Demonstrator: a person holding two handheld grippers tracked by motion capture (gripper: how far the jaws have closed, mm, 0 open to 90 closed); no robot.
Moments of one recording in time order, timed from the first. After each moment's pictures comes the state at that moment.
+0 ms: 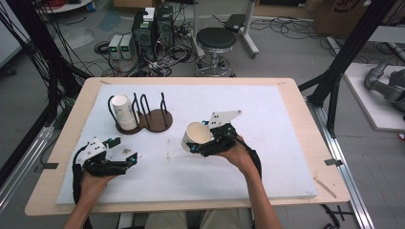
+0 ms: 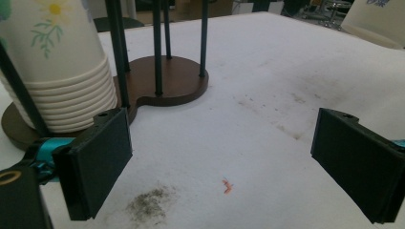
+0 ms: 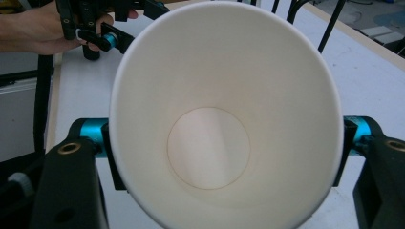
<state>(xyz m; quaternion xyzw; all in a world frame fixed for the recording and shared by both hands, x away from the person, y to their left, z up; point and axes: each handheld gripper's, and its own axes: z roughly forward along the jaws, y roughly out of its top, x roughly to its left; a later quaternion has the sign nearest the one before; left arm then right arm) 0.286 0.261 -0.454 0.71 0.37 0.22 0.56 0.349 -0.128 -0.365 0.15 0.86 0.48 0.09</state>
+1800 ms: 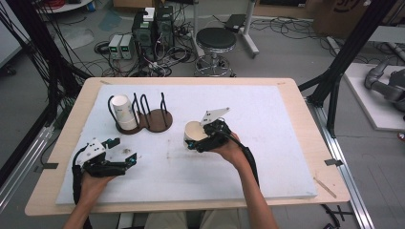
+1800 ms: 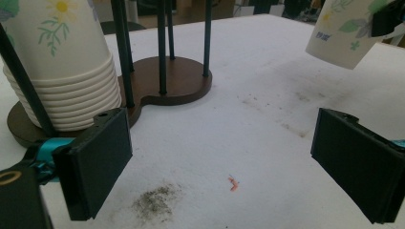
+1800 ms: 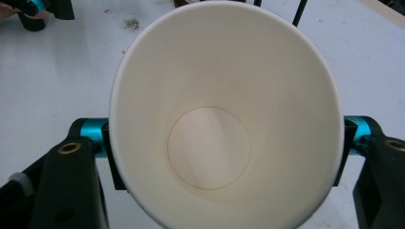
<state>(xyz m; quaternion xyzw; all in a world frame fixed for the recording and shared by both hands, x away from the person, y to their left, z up) 0.286 0.262 -0.458 0.71 0.36 0.23 0.56 0.372 -0.113 -0.386 0.19 0.89 0.41 0.10</state>
